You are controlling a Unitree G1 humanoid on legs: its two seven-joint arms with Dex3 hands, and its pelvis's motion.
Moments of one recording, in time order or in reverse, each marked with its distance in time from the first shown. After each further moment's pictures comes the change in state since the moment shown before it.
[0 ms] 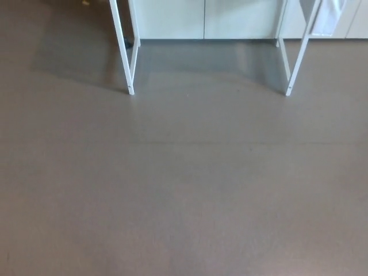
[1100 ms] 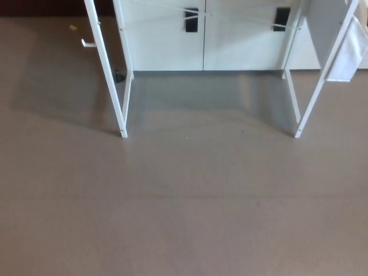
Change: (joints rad) left_arm -0.005 0.016 -0.034 0.026 0.003 -0.005 0.001; right_arm 0.066 -0.009 0.062 -0.079 -0.035 0.015 -0.044
